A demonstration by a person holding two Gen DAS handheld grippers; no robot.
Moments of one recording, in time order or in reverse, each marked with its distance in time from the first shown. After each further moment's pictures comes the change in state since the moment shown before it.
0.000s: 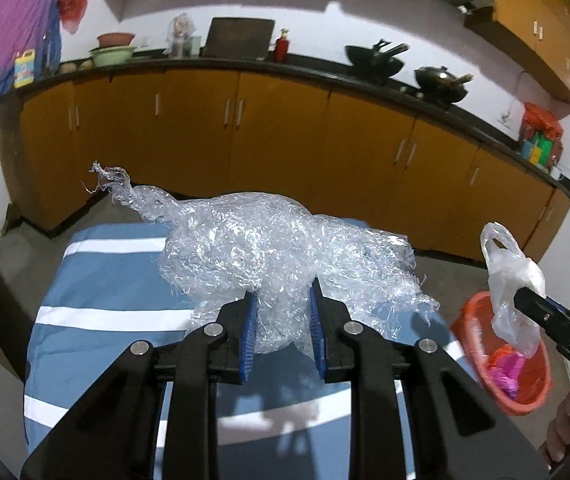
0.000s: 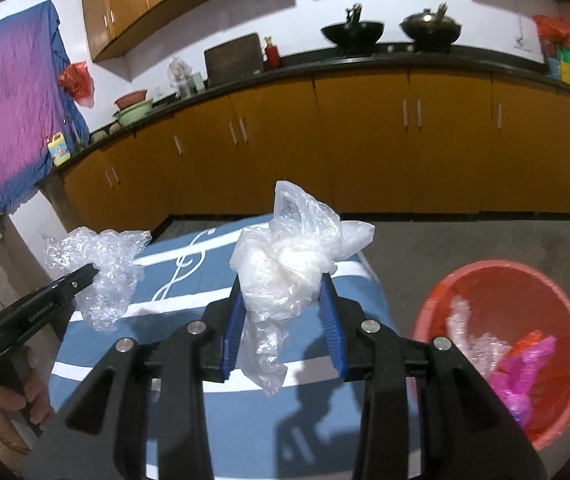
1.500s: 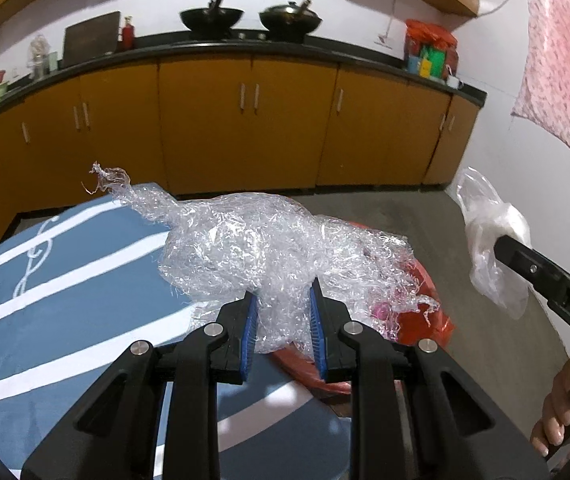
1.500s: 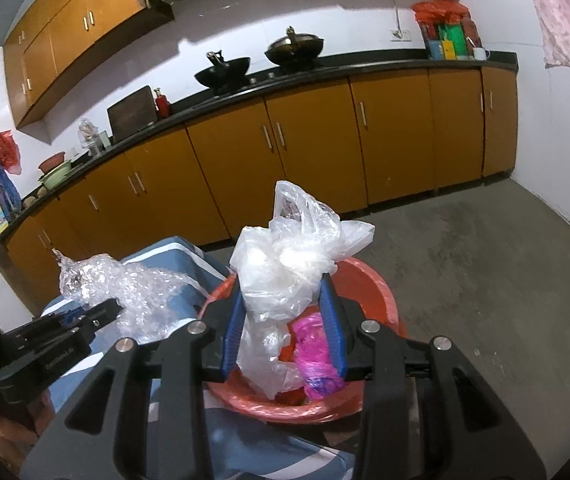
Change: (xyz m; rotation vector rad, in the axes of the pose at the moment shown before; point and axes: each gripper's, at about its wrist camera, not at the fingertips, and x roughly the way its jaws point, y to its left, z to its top) left arm 0.015 -0.258 -0.063 0.283 0.150 -0.276; right arm -0.144 -0.213 -0.035 0.210 -0.093 -0.249
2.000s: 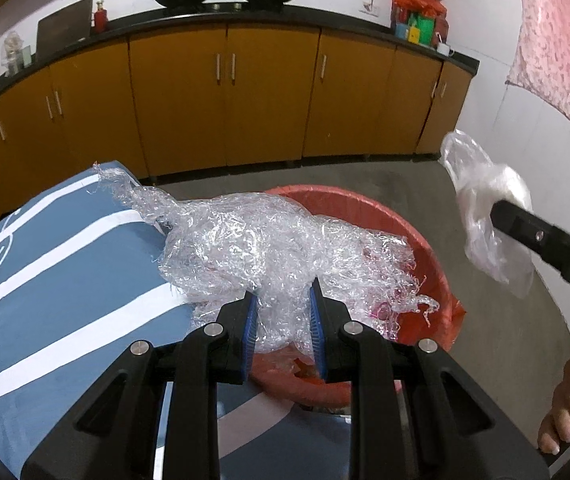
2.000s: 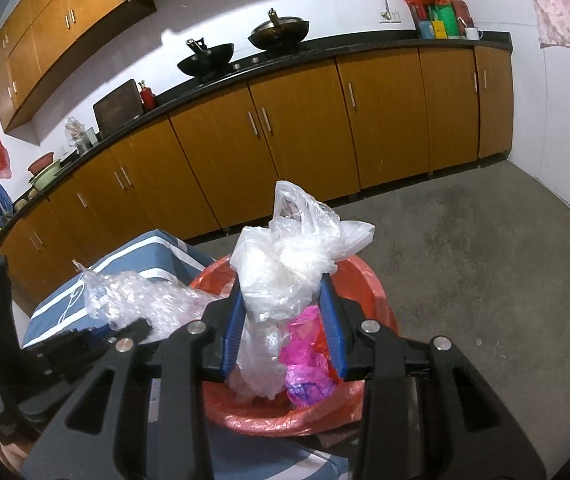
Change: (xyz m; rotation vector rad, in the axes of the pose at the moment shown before) left arm 0.055 -0.020 -0.007 0.051 0.091 -0.030; right arm 0.039 -0.027 -0.005 0.036 0.043 -0.009
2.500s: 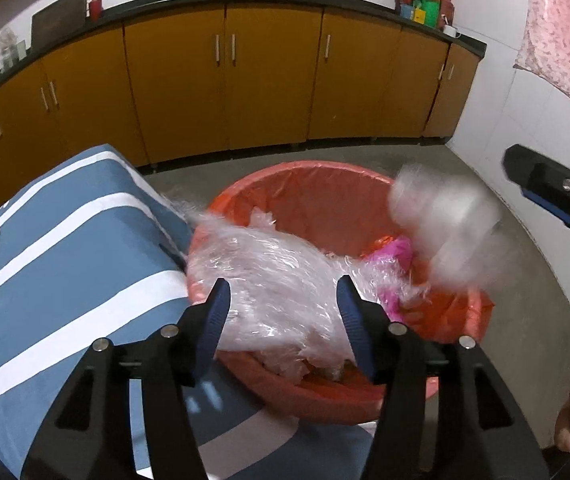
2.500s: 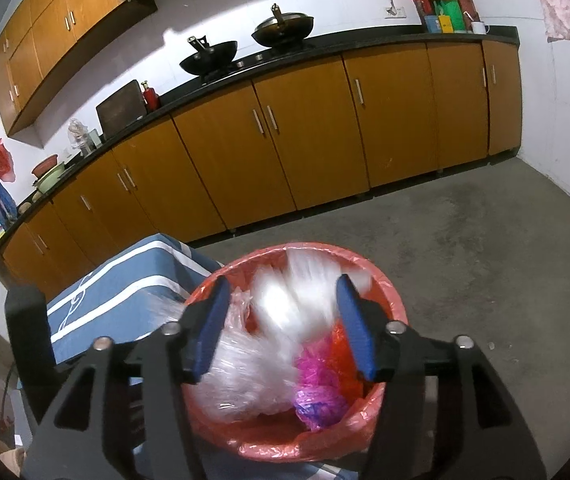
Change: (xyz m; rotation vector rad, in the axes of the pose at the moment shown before) left arm 0.033 0.007 -0.005 0.009 0.056 0.024; right arm 0.023 0.002 0.001 0.009 0.000 0.035
